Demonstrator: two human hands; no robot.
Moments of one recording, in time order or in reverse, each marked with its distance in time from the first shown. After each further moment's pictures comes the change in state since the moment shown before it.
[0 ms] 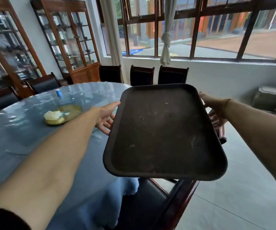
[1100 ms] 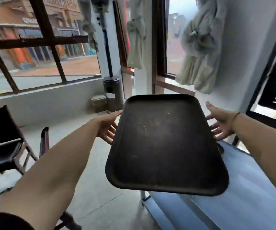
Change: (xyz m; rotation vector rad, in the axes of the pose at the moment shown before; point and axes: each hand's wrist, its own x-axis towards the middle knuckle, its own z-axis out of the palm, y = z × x) left_hand -0.252 0.226 0.617 0.549 -0.752 0.523; right_hand -0.435 0.536 -0.312 0.784 0.802 0.473
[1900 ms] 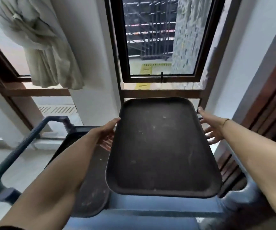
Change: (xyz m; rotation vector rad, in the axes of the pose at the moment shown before) left_hand 0.106 0.162 0.363 0.572 -0.652 0.276; right_hand -0.093 0.241 -0.199 0.458 0.630 0.430
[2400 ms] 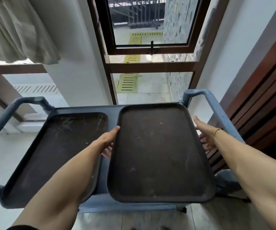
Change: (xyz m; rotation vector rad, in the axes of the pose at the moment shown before) left_hand 0.076 -0.068 0.083 0.045 -0.021 -0.130; right_hand 0.069 0.097 0.023 0.033 -0.012 0.231
